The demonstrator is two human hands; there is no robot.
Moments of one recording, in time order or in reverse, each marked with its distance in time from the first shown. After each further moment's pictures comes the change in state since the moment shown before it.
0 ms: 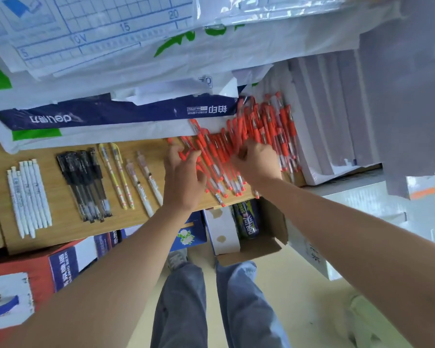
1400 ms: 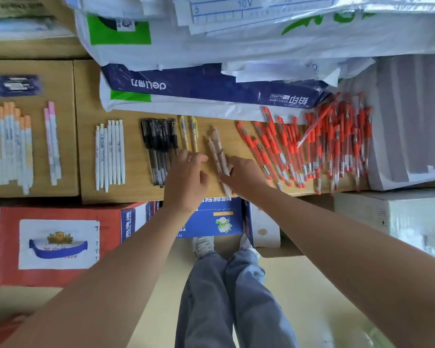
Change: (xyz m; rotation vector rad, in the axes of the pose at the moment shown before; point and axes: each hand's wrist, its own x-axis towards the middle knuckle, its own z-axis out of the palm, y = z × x) left_hand -0.059 -0.118 -0.062 0.014 0.121 -0.019; right_hand -0.044 -0.110 0.112 -0.113 -0.356 -0.136
